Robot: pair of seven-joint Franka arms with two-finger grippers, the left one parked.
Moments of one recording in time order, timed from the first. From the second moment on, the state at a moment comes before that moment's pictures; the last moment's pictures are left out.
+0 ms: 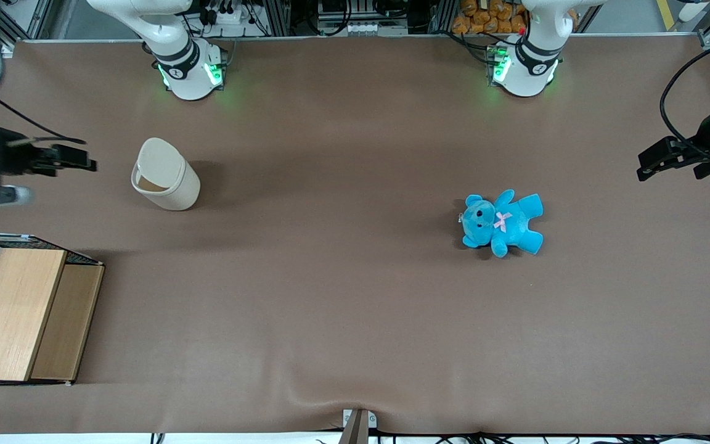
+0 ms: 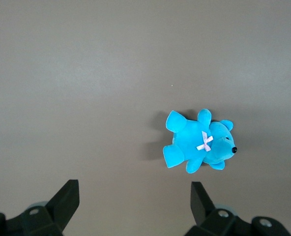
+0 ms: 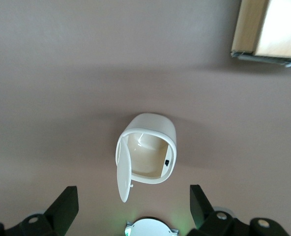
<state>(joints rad) -0.01 0.04 -0.11 -1.68 0.12 1.48 -0.18</state>
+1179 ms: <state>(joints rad) -0.07 -0.08 -0.12 -1.52 0.01 1.48 -0.18</state>
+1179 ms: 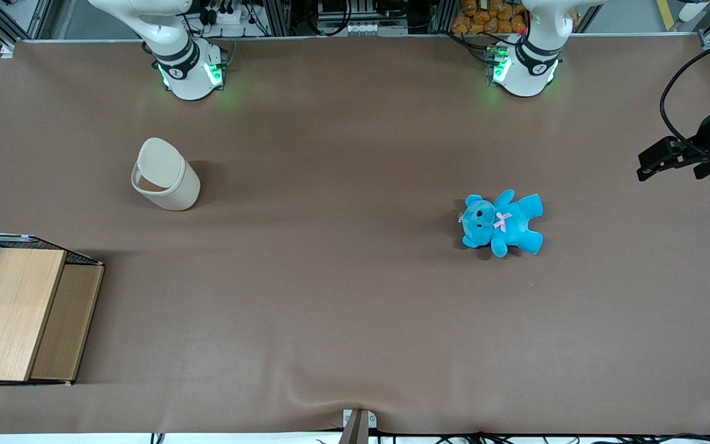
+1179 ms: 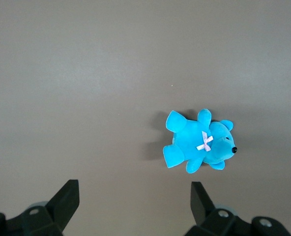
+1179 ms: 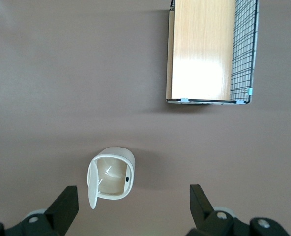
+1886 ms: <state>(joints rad) -0.07 -0.09 -0.11 -1.54 0.00 1.52 -0.18</state>
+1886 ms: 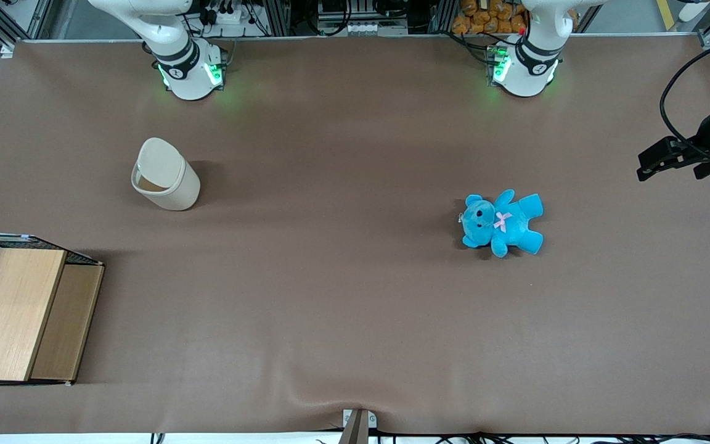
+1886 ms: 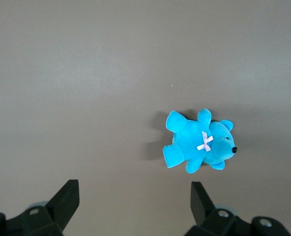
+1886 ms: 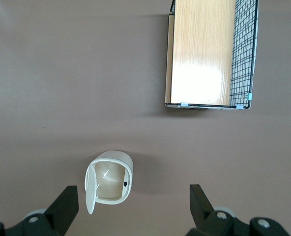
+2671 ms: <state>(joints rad) -0.07 -0.08 -0.11 -1.56 -0.01 1.52 -0.18</state>
